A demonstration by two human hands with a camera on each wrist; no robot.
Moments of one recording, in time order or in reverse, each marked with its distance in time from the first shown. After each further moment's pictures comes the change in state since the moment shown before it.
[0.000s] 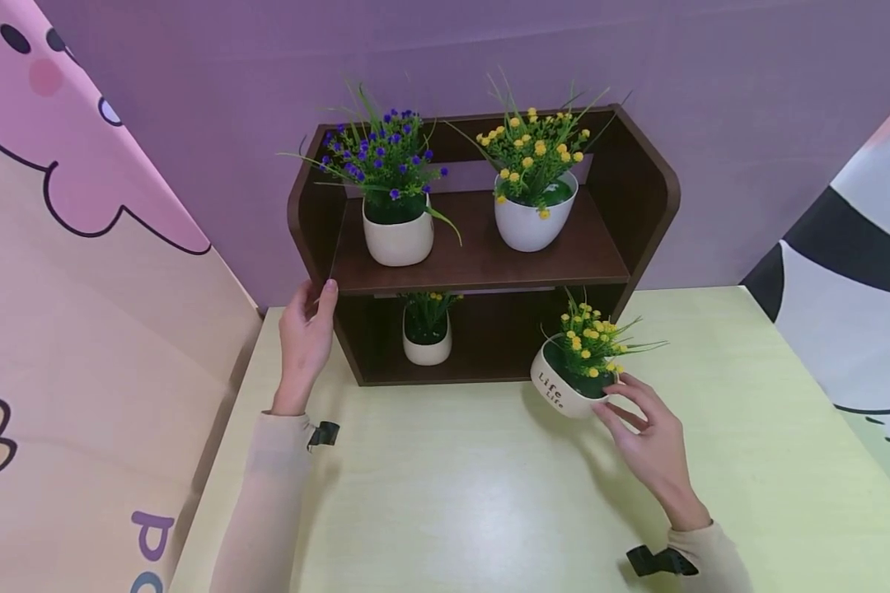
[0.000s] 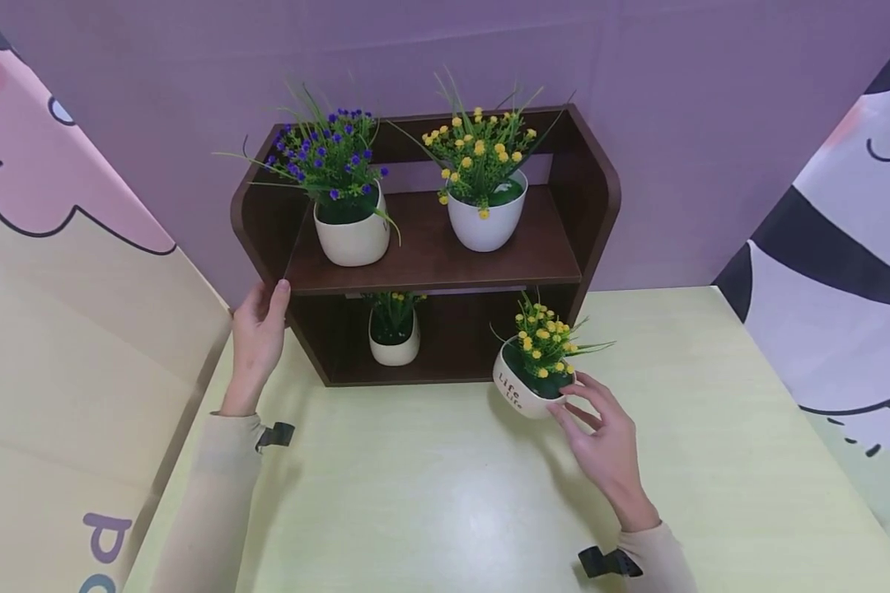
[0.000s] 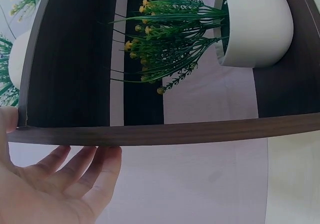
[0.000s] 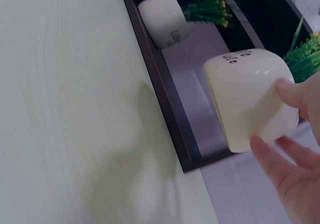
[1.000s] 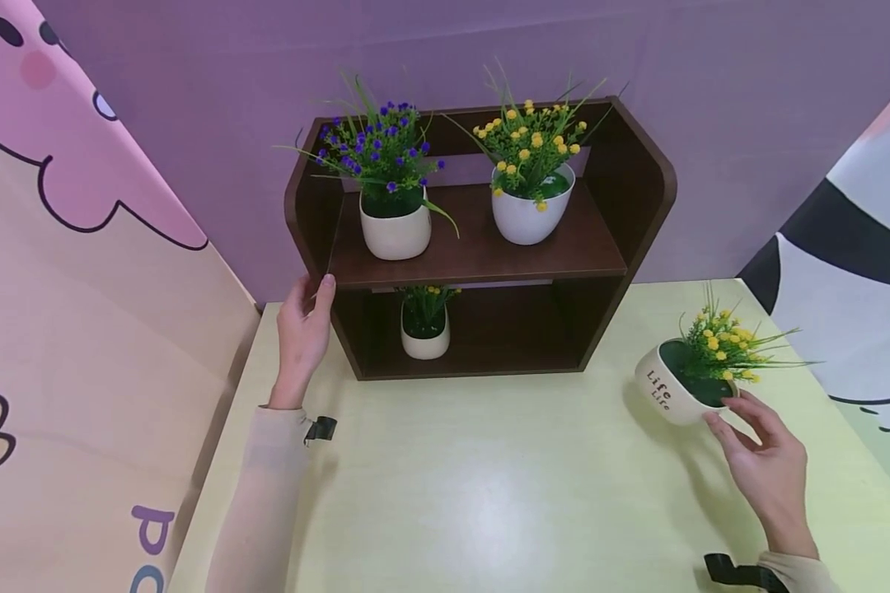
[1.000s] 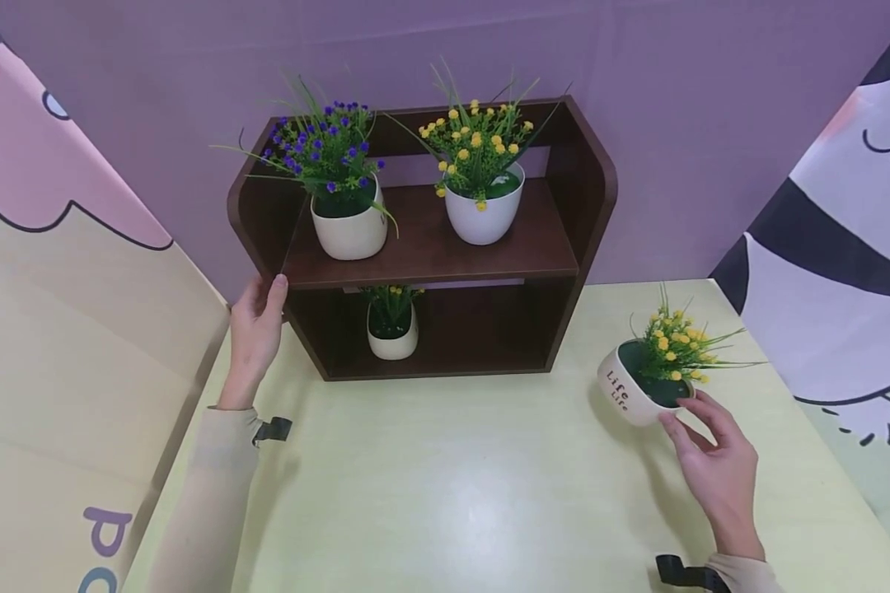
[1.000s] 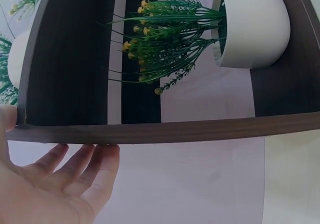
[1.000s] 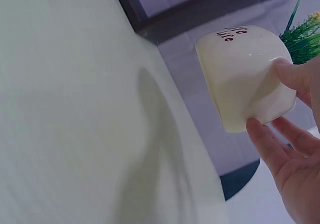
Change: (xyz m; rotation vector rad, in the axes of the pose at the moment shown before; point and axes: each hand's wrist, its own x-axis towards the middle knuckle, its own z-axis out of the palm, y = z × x) left_hand -0.002 0.000 -0.002 -0.009 -0.014 0.006; right_hand -0.014 0.044 -0.106 -0.094 0.307 0.269
